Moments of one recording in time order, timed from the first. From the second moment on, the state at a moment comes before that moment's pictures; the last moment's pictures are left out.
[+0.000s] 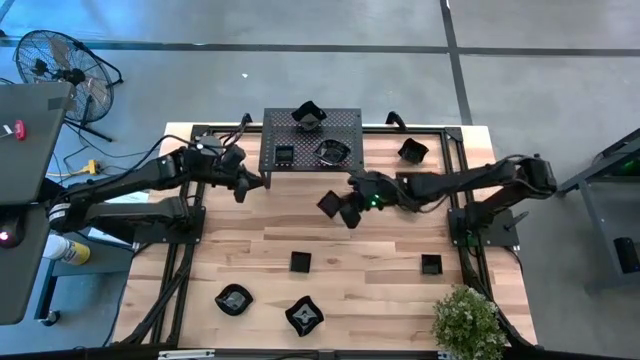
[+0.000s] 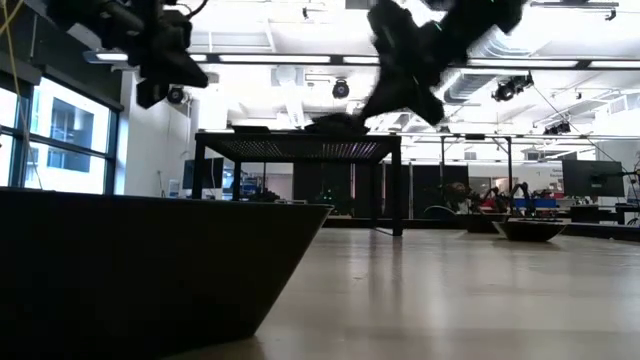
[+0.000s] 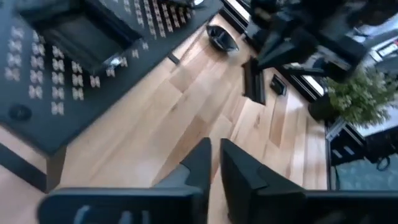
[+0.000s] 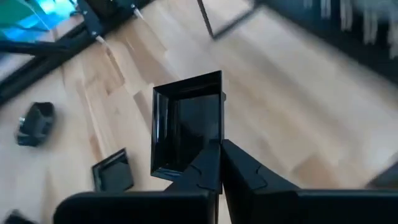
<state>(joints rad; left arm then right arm) 0.40 0.75 0.68 -0.41 0.26 -0.51 -0.02 1.47 0.97 -0.18 0.16 0.60</state>
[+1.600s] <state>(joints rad) 0.27 1.11 1.02 -0.41 -0.02 -0.47 -0.11 1.71 1.55 -0.37 0.28 -0.05</state>
